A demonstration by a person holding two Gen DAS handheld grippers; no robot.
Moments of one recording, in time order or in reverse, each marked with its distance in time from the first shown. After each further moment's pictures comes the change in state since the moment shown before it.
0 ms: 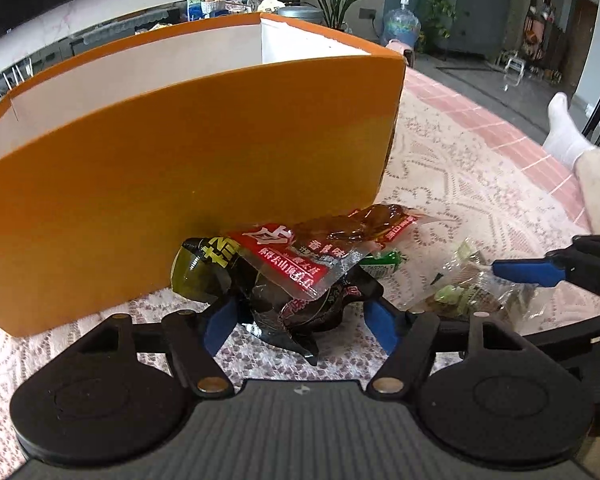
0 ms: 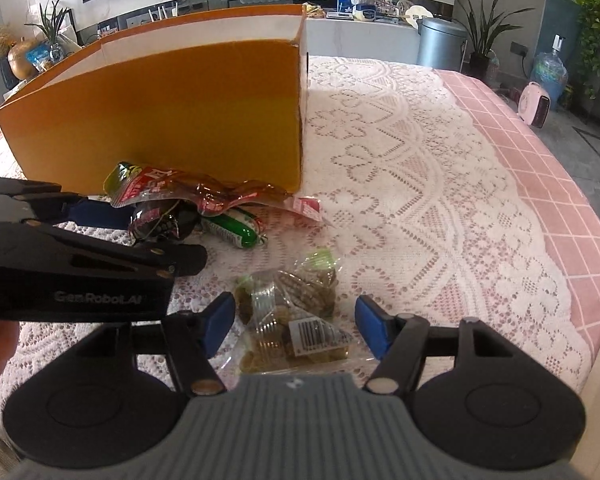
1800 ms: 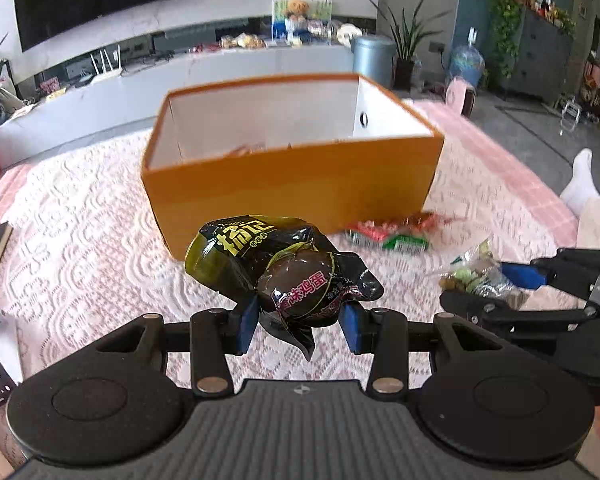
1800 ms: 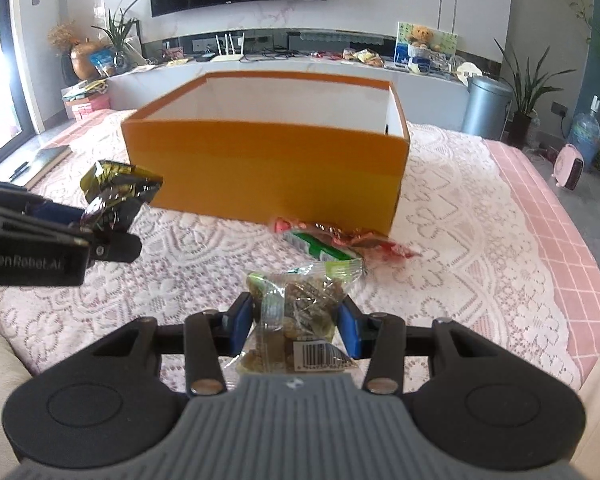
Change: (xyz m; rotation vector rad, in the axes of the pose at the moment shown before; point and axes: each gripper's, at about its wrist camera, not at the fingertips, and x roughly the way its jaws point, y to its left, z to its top) left arm -0.146 0.031 -0.020 -0.165 -0.054 0.136; right arm -0.083 0.054 -0.009 -0.130 -0.132 0.105
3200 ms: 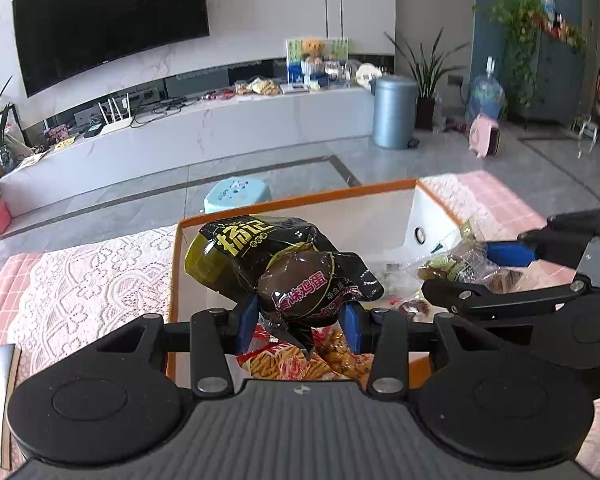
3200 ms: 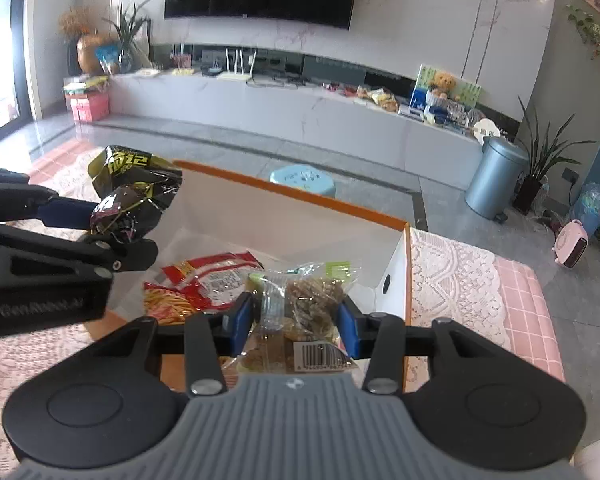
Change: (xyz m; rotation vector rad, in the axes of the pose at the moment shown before) left arm 0.064 0.027 0.123 0.045 -0.086 0.066; right arm 0.084 -0.005 0.180 -0.142 -0.022 -0.041
